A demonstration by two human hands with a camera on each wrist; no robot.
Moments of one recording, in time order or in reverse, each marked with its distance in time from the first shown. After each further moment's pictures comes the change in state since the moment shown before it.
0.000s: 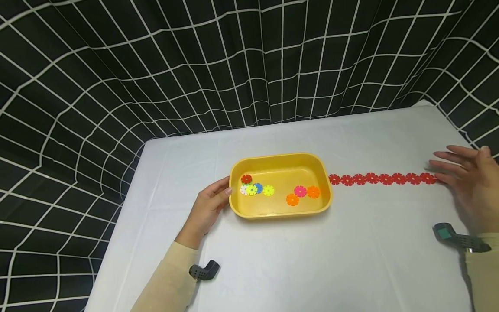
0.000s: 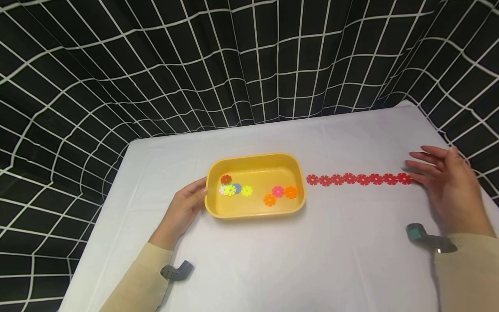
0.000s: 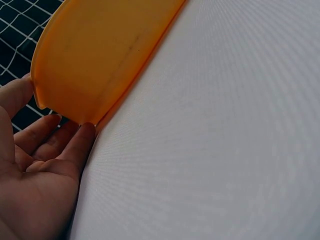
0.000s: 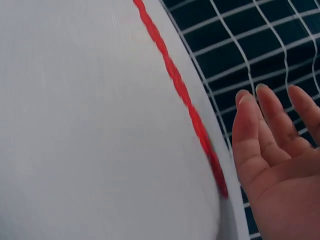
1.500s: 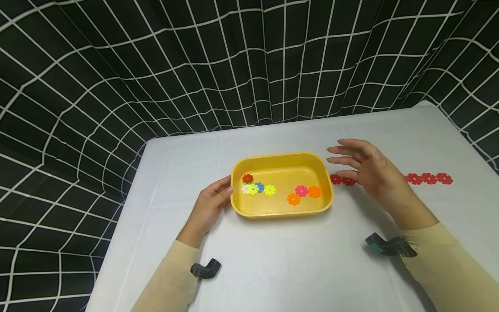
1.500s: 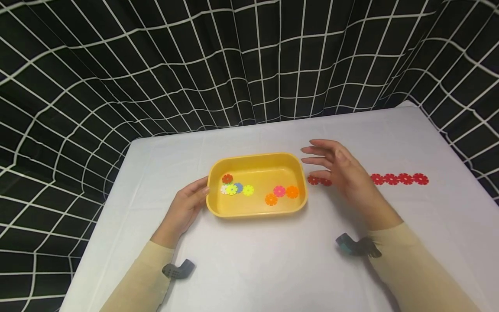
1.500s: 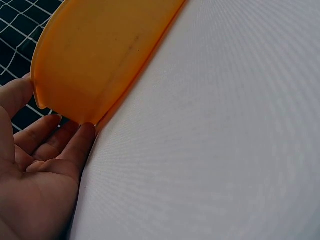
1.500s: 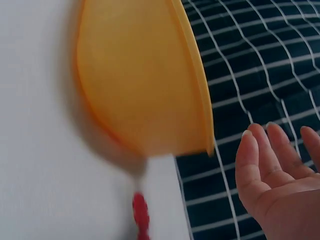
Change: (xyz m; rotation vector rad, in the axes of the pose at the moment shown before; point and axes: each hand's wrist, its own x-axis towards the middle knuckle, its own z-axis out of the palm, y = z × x) left_hand 0.001 -0.001 0.000 0.009 -0.001 0.007; right_hand -0.022 -0.026 0.198 -0.045 -0.603 0.031
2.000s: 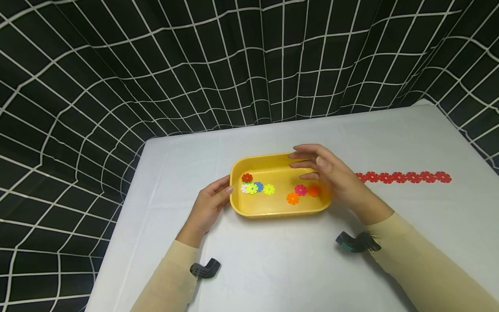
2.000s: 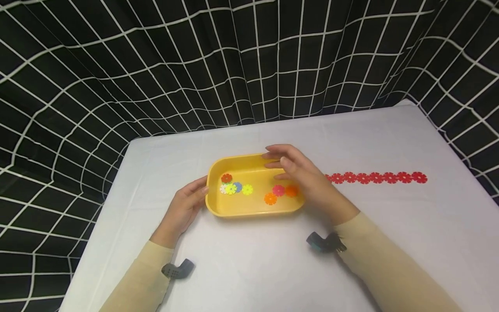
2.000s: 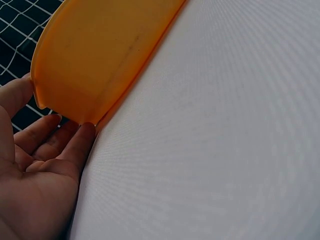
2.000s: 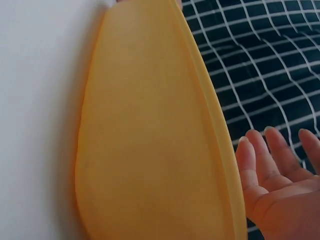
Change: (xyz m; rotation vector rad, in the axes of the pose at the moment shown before) left_hand 0.000 0.001 0.000 0.007 0.007 -0.008; right_hand 0.031 0.006 0.063 -0.140 -0.116 0.092
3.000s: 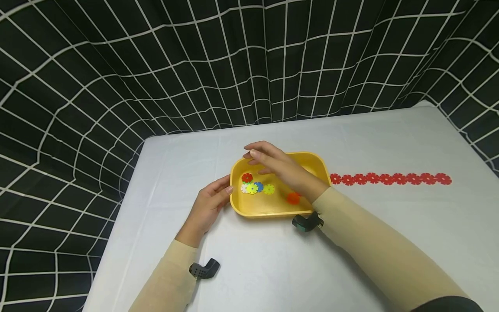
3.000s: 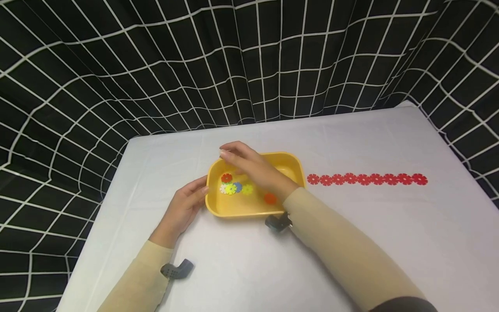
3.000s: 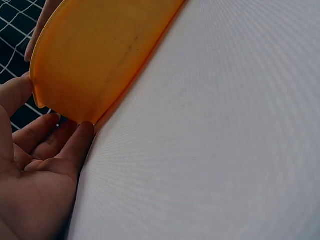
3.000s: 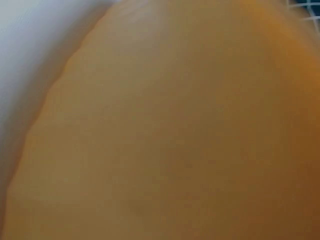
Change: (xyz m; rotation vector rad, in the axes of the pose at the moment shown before) left_hand 0.001 0.000 -0.002 -0.001 -0.022 0.002; right_hand 0.085 0.017 0.065 -0.048 -0.103 0.136
